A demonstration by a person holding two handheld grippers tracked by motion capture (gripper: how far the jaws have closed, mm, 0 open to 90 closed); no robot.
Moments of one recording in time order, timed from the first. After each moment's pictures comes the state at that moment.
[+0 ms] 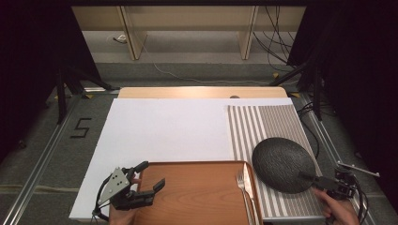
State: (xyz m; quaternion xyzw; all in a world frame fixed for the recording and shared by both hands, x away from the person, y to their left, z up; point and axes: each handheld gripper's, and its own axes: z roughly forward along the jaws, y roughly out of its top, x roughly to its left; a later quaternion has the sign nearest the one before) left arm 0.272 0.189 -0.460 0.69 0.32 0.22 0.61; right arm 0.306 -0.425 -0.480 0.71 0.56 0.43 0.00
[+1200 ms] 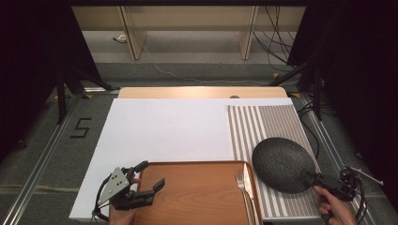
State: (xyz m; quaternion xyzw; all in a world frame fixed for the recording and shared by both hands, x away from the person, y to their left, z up) left arm 0.271 0.188 -0.459 0.69 0.32 0.22 0.61; right arm 0.305 -0.435 -0.494 0.75 0.46 0.48 -0.05
